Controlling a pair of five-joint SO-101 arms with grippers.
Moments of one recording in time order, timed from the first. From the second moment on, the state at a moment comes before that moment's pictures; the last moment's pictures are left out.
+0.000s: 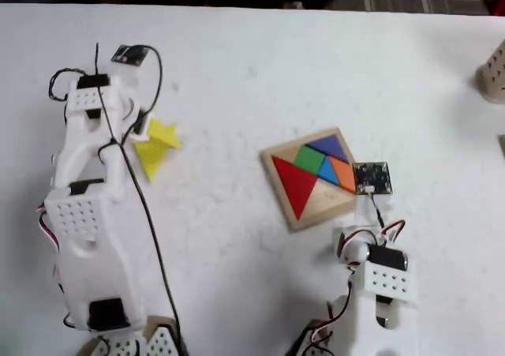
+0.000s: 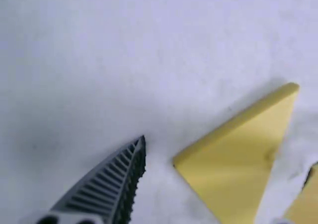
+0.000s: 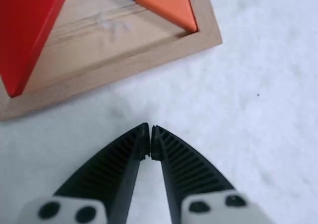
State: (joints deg) left arm -15.9 44.3 -24.7 72.5 -15.7; right arm 10.1 -55.9 84.6 44.0 16.5
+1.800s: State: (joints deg) left arm -9.8 31.1 -1.3 80.5 -5.1; right arm 10.1 -55.9 84.6 44.0 16.5
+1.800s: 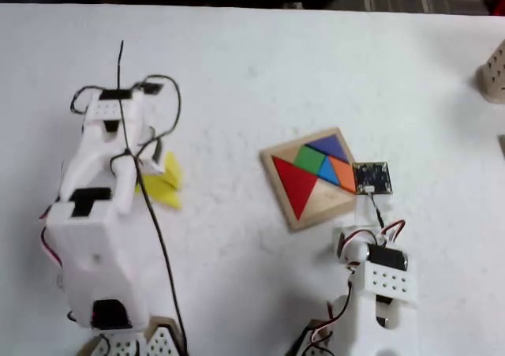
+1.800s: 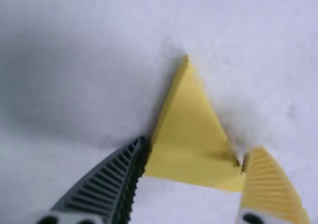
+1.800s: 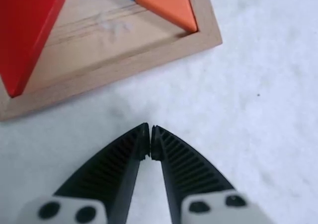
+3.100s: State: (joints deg) left arm -5.1 13.5 26.7 70.9 19.1; right arm 10.1 -55.9 84.6 44.0 16.5
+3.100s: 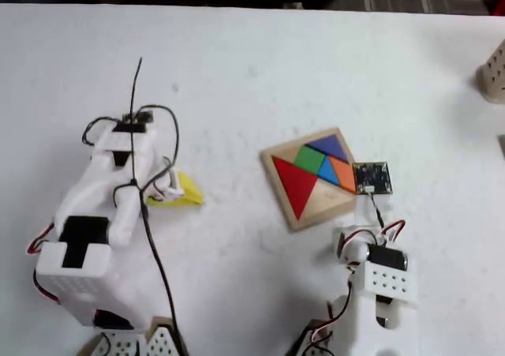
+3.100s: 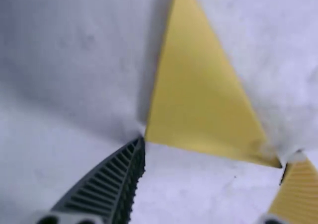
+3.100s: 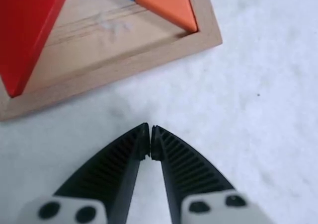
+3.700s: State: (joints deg) left arm -5.5 13.5 26.1 68.3 19.5; right arm 10.1 -55.9 84.6 44.0 16.5
